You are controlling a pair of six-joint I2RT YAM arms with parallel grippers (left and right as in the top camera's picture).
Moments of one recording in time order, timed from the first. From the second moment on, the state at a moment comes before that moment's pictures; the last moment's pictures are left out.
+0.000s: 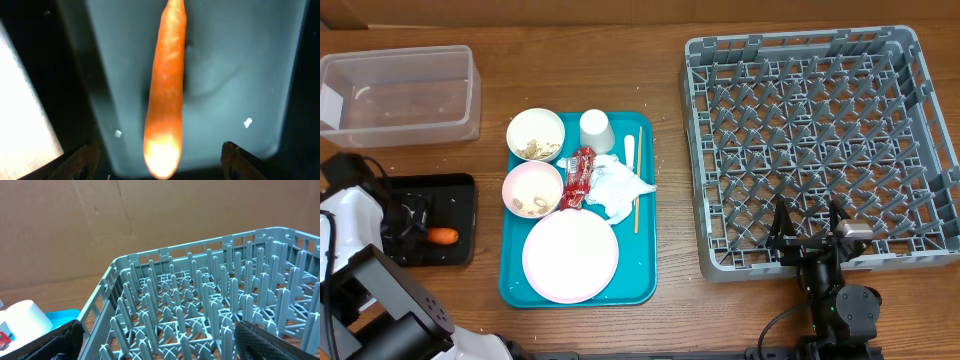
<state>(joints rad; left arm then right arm) 0.66 1.72 1.16 -0.92 0.00 -0.83 0.07 0.01 0.02 -0.03 0.01 0.20</state>
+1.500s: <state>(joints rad) -0.12 1.90 1.38 -0.96 0.08 -0.59 0.07 0.01 0.02 -0.03 0.01 0.20</state>
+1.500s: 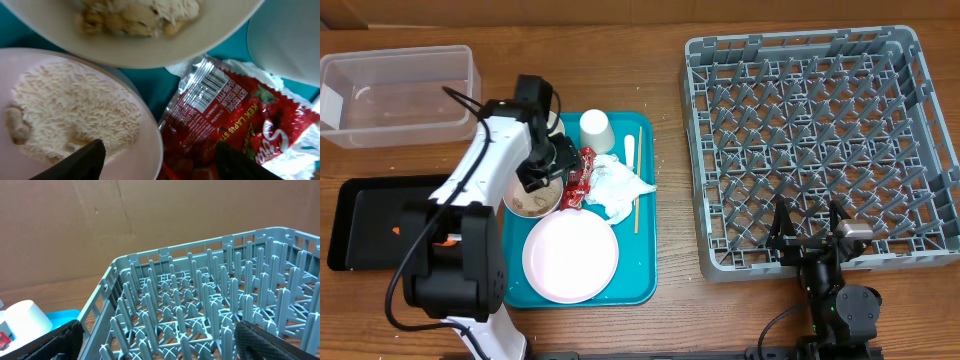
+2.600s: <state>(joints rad) -0.15 1.95 1.38 -1.00 -0.01 -0.52 0.07 0.01 0.02 -0.03 0.01 0.20</state>
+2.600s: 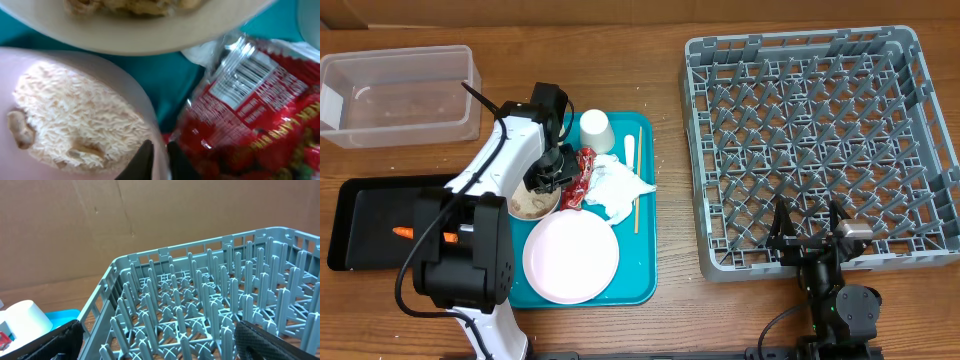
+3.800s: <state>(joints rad) 0.34 1.95 1.78 -1.42 0.30 -0.29 0.07 0.01 0.02 -0.03 0.01 0.20</state>
